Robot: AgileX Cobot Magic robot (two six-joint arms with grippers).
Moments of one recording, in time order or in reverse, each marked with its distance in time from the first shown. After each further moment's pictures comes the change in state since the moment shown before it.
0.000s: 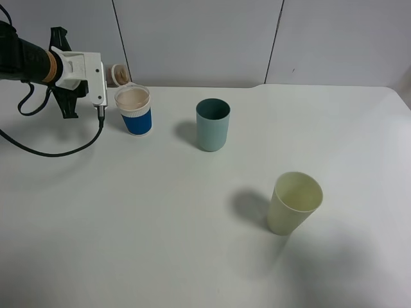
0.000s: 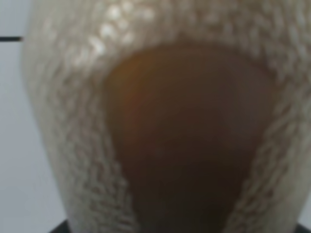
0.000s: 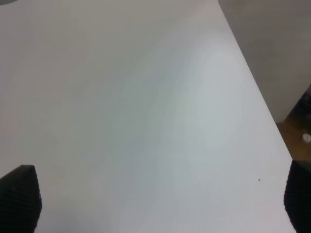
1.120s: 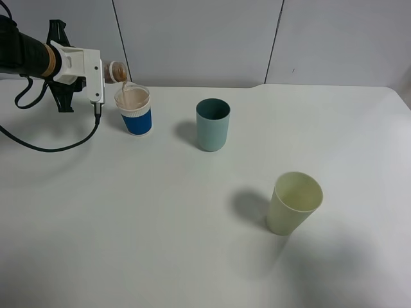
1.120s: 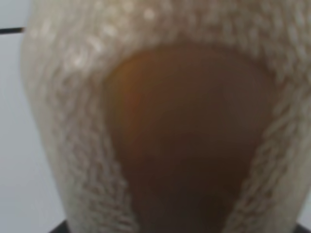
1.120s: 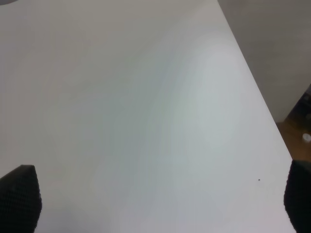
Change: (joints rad) left arm -0.005 0.002 -0.032 0.031 0.052 0.034; right arm 0.000 0.000 0.000 0.000 0.000 0.000
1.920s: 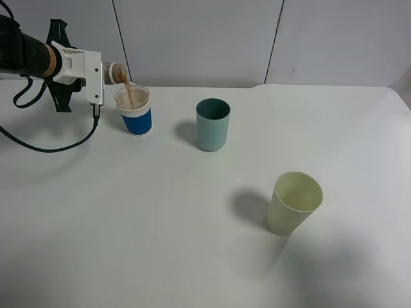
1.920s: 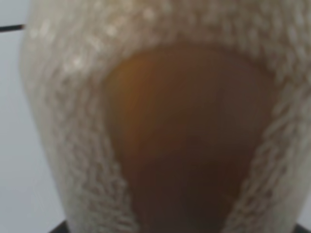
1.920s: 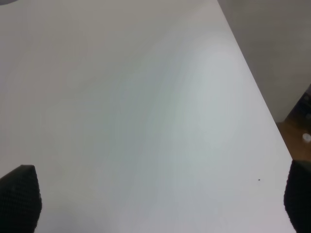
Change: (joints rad) left arm -0.006 0.000 0.000 0.031 0.030 0.002; right arm 0.000 0.000 0.000 0.000 0.000 0.000
